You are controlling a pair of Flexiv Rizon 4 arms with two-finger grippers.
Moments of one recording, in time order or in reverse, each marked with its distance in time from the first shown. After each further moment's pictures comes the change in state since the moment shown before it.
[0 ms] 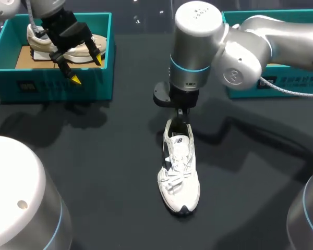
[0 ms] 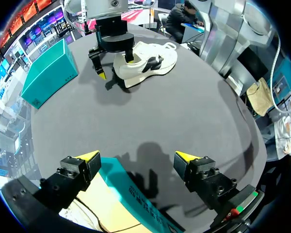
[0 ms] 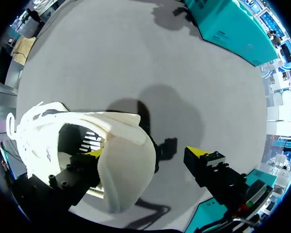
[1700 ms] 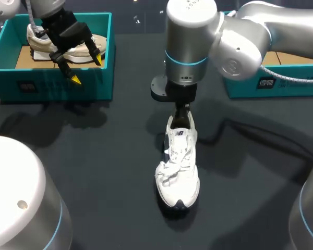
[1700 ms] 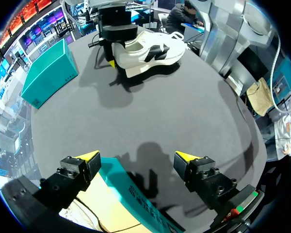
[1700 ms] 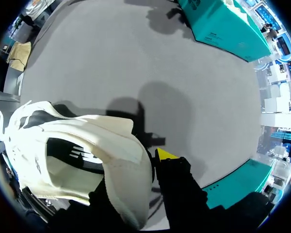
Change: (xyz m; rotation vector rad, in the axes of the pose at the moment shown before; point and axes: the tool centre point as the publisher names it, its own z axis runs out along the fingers) left arm 0.000 0.000 0.000 0.000 0.000 0.000; right arm 0.006 -0.001 -0.041 0.063 -0.033 0.046
